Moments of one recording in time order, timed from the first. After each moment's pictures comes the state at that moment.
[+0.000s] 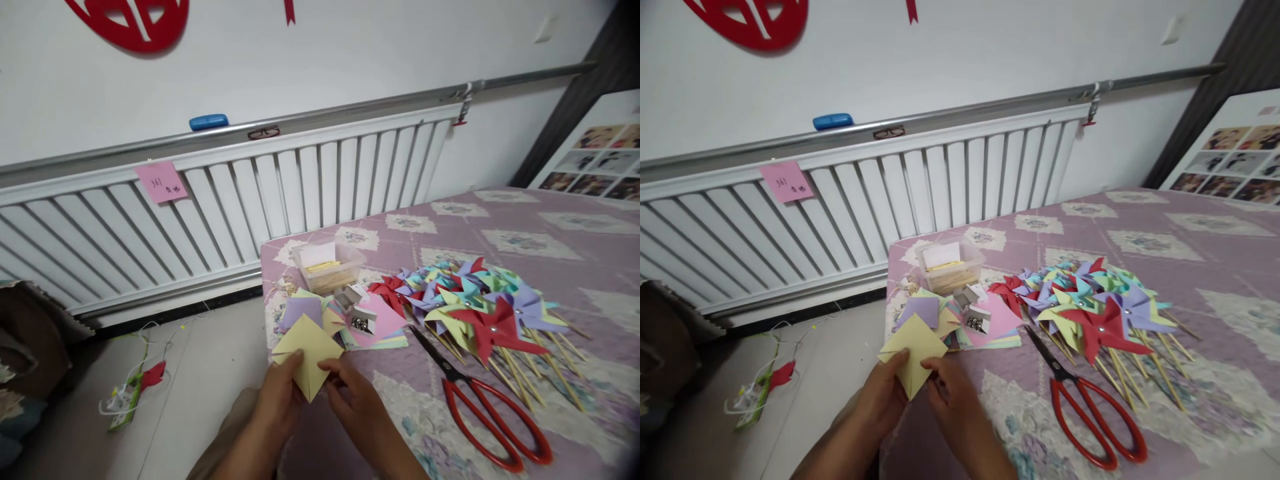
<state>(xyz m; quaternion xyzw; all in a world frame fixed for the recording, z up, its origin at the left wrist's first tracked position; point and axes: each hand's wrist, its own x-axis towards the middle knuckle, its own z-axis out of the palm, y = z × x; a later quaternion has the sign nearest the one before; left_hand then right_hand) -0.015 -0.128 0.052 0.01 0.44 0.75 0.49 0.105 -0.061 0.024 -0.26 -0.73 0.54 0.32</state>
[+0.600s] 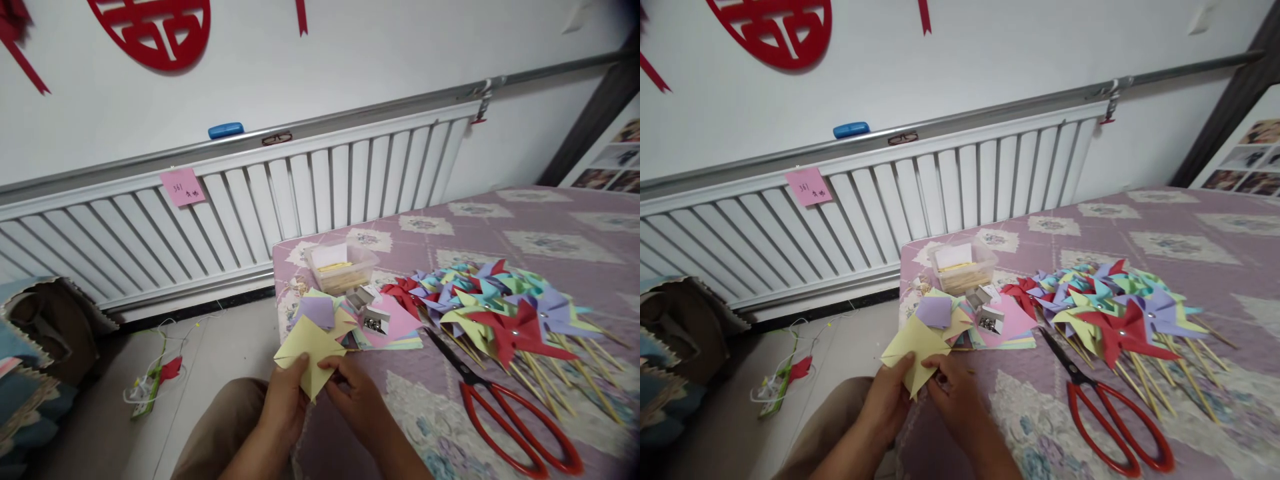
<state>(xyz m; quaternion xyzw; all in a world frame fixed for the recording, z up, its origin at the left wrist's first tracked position) -0.013 -0.146 0.059 0.03 0.45 0.78 0.44 0.088 -0.071 0.030 -0.24 -0.74 0.54 0.33</state>
